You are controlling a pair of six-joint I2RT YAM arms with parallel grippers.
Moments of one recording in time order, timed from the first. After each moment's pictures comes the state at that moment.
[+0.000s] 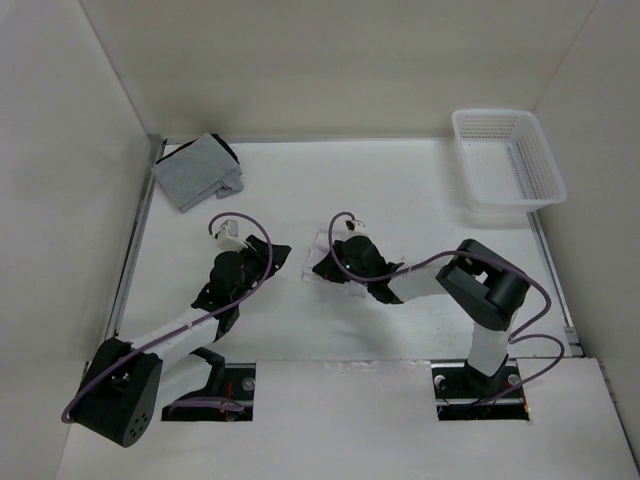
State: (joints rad) left arm -0.41 1.05 0.22 0.58 0.00 -0.96; right arm 0.85 1.83 0.78 0.57 0.04 0.94
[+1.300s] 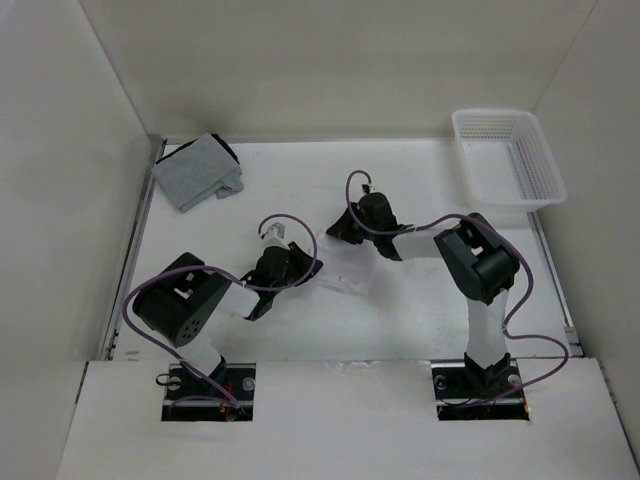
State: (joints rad) left arm -0.63 1.63 0.38 0.80 -0.04 -0.98; right arm 0.58 1.99 1.04 0.43 -0.17 0.89
